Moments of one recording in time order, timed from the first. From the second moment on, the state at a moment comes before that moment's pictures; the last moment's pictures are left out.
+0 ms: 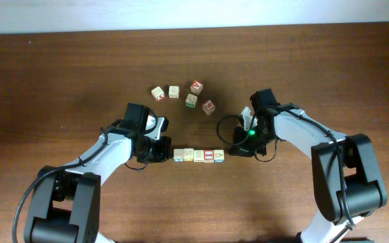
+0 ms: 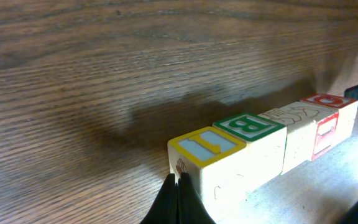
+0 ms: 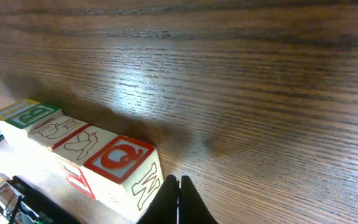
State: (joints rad) left arm -0.24 1.72 0.87 -0.49 0.49 -0.21; right arm 0.23 1.87 1.06 -0.70 -0.57 0.34
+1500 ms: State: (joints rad) left arm -0.23 1.72 0.87 -0.48 0.51 -0.20; right arm 0.27 1.87 1.06 -0.73 -0.59 0.32
